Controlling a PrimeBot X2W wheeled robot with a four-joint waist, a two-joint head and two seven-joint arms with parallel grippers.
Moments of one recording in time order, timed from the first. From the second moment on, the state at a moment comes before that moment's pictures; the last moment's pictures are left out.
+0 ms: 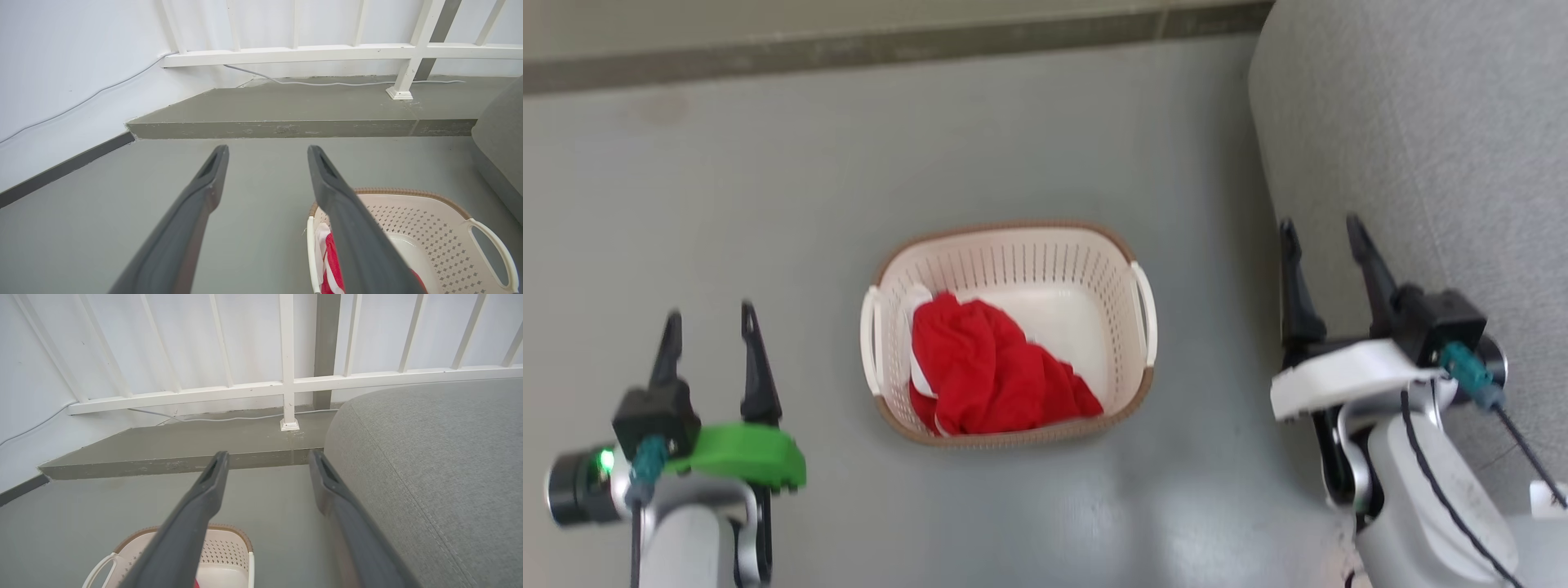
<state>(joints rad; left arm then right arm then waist) -0.18 0.04 -0.01 0.25 -0.13 0.05 -0.26 -0.21 -0.05 0.21 0.17 0.18 -0.11 -0.25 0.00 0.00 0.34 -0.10</state>
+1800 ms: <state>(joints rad) 0.17 0.04 -0.04 0.10 -0.17 0.09 -0.26 0.02 -0.04 0.23 0.18 0.19 -0.11 -0.25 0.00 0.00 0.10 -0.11</state>
